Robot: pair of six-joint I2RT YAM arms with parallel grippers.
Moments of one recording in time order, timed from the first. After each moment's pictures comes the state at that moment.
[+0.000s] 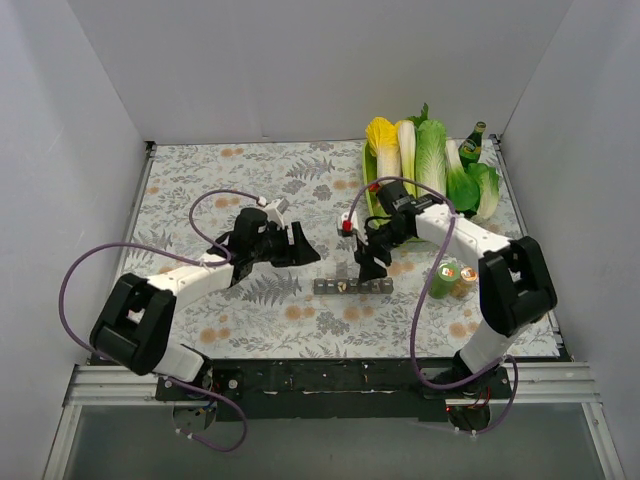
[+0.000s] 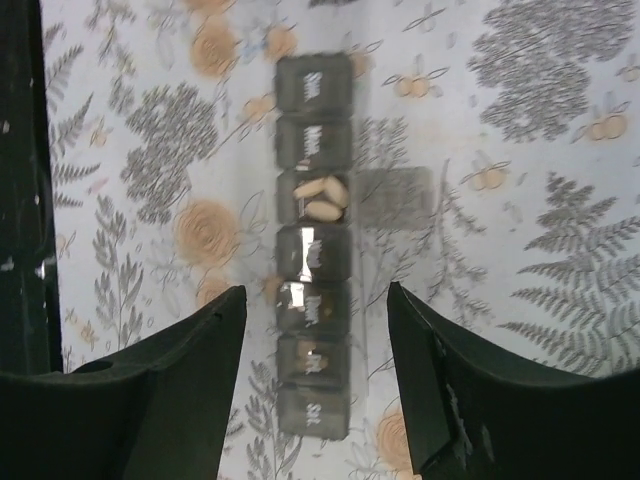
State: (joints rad) left arm -0.51 1.40 0.67 0.14 0.42 -0.58; right arm 0.51 1.74 1.26 -0.79 -0.78 -0.87
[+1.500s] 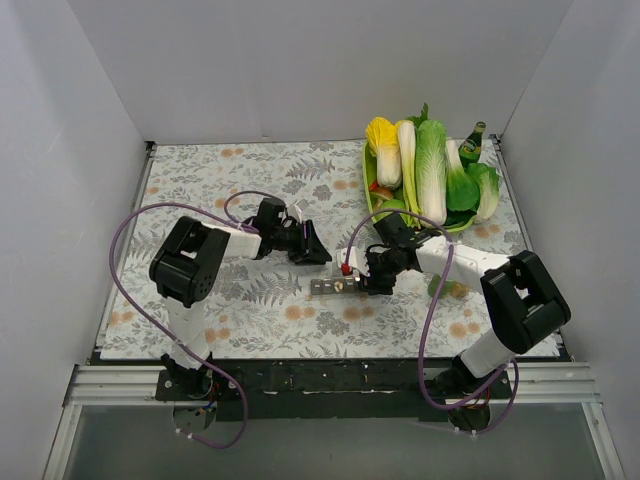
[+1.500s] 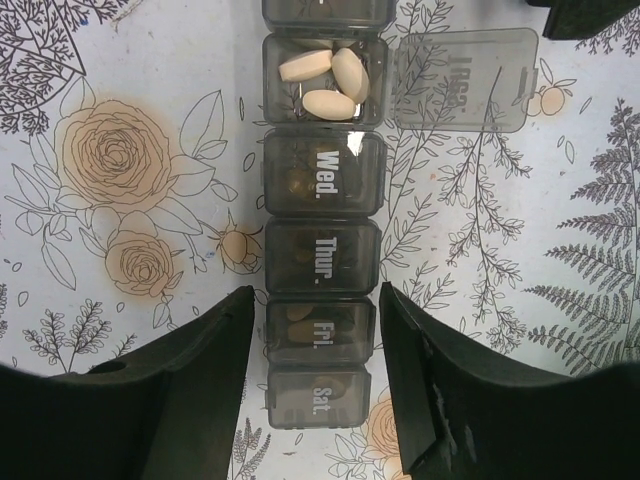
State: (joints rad) left arm -0.44 1.95 0.97 0.23 0.76 -0.71; right arm 0.60 1.56 0.87 -0.48 -0.49 -1.03
